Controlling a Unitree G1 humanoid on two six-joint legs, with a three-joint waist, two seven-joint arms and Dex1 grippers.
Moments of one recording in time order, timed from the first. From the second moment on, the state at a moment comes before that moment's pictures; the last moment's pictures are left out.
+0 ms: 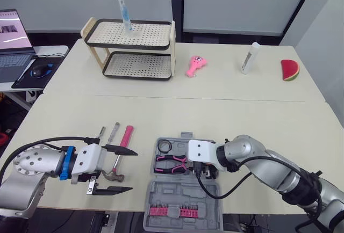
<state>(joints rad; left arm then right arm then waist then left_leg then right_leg) 0.11 0.96 0.15 -0.20 -0.44 -0.05 -1.47 -0.55 -0.64 0.76 -0.50 0.05 0.94 0.85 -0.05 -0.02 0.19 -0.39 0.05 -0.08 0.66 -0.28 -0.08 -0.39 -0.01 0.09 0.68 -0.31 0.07</state>
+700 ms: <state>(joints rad) 0.09 0.94 0.12 -0.20 -0.44 -0.05 -1.43 -0.57 -0.59 0.64 -0.50 0.11 0.90 0.89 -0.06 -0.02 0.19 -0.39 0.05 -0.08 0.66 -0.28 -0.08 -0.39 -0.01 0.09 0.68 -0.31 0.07</state>
